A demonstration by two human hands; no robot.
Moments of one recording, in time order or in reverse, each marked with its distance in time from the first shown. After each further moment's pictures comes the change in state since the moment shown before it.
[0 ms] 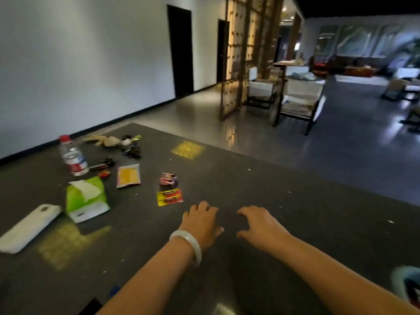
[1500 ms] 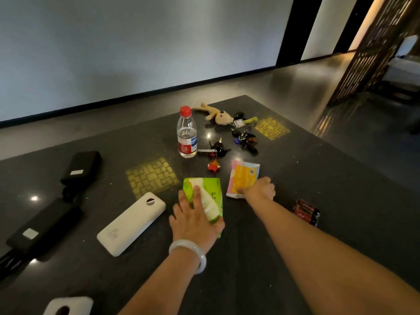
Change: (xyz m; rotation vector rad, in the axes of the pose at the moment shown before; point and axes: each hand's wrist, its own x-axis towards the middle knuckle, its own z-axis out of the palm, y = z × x) left_hand 0.051 -0.366 0.026 -0.111 0.281 -0.848; right_hand 0.387 -0.302 0.178 0.319 -0.020 0.410
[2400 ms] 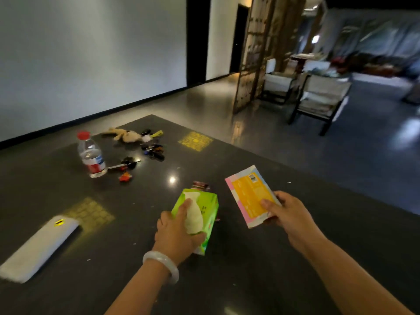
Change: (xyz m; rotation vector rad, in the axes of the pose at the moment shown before) left_hand -0.144 0.114 -0.042 -0.365 -0.353 0.373; right_hand -0.180 0.248 -0.257 0.622 0.033 -0.162
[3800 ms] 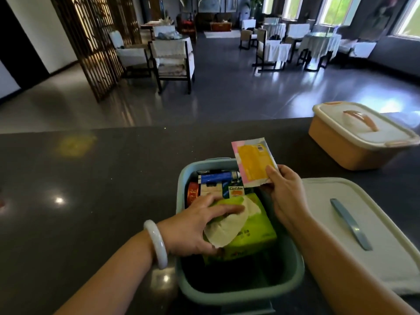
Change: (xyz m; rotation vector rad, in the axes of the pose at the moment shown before) left_hand -0.332 0.315 0.269 0.277 -1.043 1.099; right_hand -0.315 0.248 -0.399 0.615 0.807 0.033
